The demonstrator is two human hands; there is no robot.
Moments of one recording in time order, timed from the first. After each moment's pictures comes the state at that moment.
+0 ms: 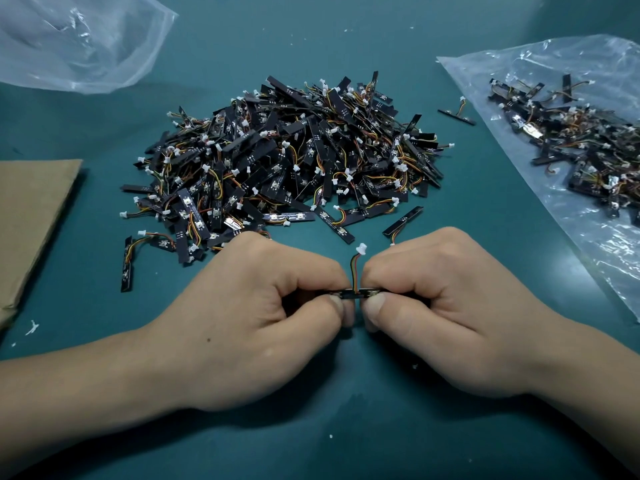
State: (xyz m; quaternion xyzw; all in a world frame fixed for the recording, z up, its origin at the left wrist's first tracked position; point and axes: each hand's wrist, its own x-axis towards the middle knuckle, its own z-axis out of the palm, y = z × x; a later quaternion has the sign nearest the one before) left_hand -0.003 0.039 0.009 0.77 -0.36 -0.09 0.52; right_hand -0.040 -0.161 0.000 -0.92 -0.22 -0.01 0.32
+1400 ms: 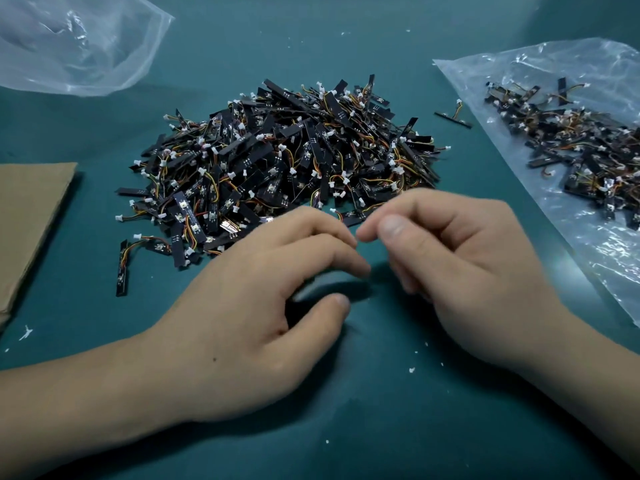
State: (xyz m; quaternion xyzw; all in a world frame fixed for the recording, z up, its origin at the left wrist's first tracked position) left_hand 0.008 0.048 0.003 0.83 -0.43 -0.02 0.35; right_hand -0.036 -0.162 -0.006 -0.84 -0.09 -0.12 0.52
